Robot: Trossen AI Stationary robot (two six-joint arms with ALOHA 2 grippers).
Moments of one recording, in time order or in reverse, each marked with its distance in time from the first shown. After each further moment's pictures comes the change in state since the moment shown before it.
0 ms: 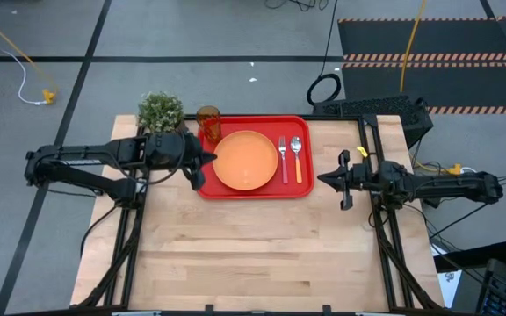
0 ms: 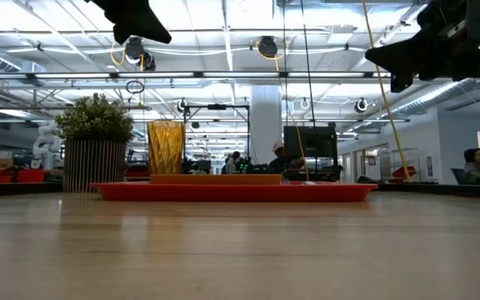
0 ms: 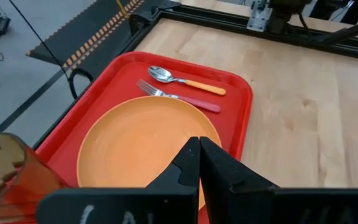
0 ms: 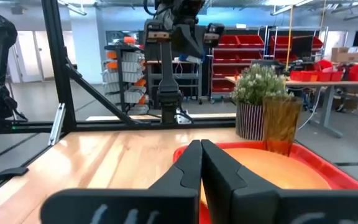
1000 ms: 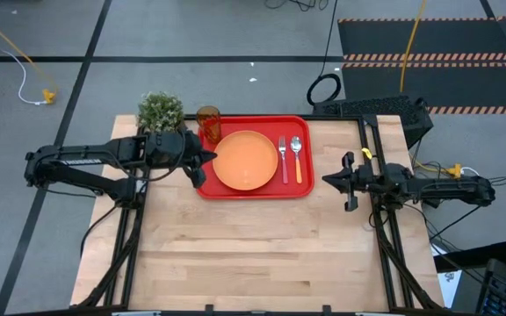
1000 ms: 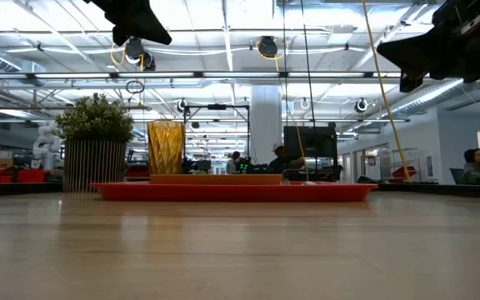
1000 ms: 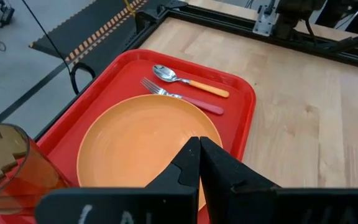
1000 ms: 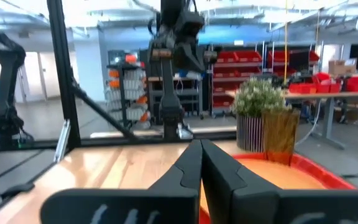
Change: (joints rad) left arm 0.017 0.000 0.000 0.000 0.001 -0.044; right arm 0.025 -0.177 -0.042 -0.060 0.027 0.023
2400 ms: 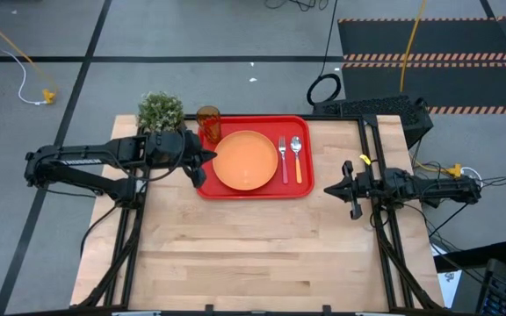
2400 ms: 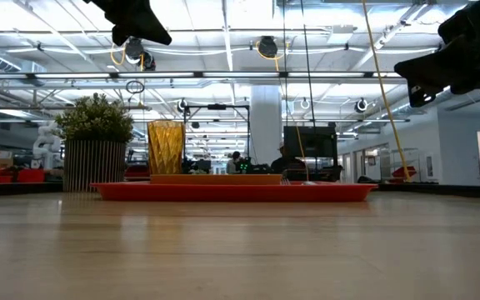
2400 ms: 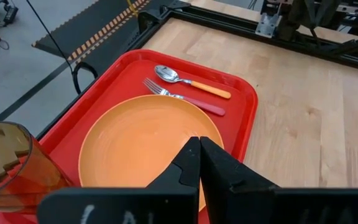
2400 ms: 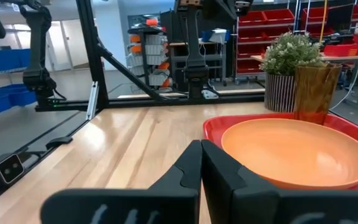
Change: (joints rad) left arm 0.000 0.000 0.001 0.000 -0.011 -0.009; right arm 0.097 -0.225 0.001 -0.408 -0.001 0.033
